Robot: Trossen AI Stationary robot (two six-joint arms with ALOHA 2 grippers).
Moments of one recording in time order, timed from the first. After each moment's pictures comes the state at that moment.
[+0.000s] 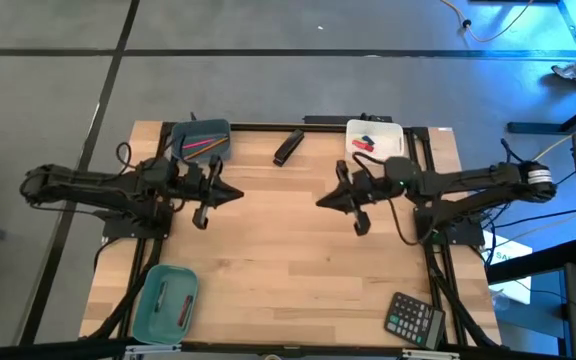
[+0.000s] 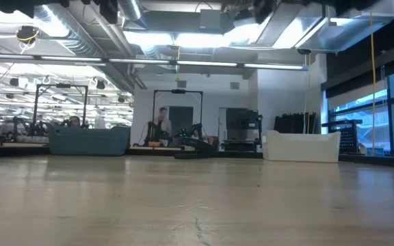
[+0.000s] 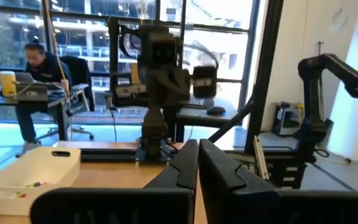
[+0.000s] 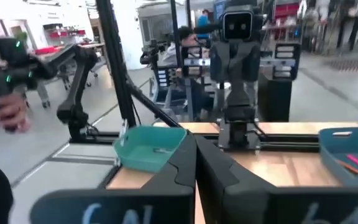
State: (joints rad) left arm 0.04 0.74 0.49 0.38 0.13 -0.10; right arm -0.01 1.18 0.77 0.41 -0.28 0.12
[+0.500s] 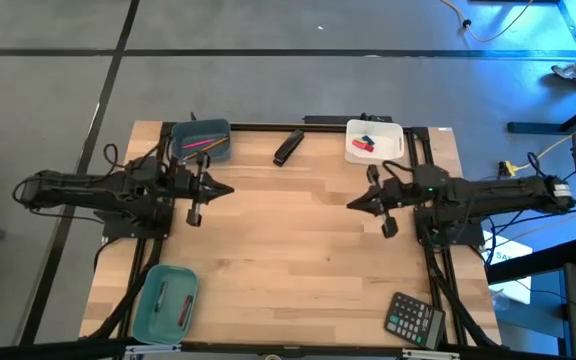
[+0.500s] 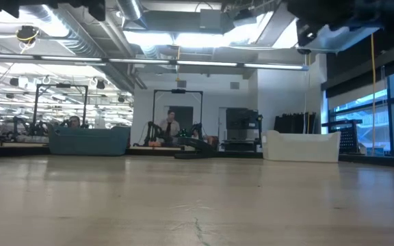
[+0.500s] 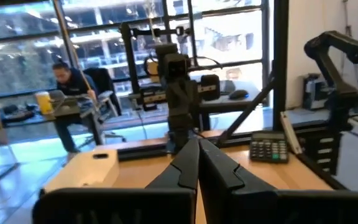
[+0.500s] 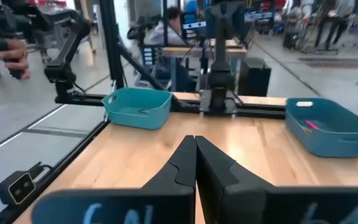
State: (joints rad) left arm 0.05 0.60 0.47 0.22 0.09 0.10; right arm -0.03 0.78 0.45 0.26 -0.23 0.00
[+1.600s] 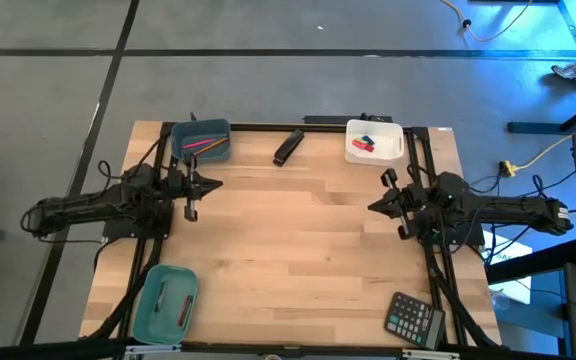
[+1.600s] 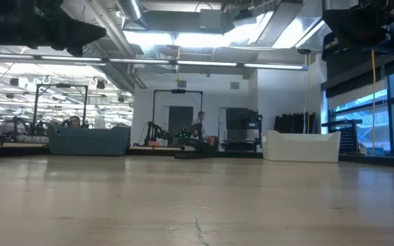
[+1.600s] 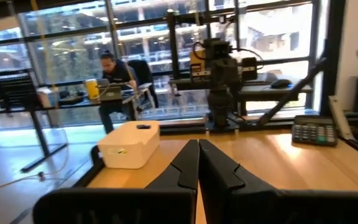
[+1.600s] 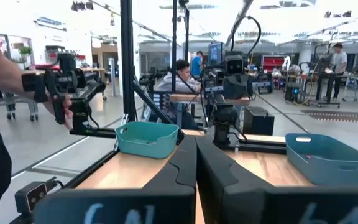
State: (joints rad) left arm 0.26 0.25 0.17 0.17 0.11 0.08; right arm -0.16 0.39 0.11 0.46 -0.40 0.05
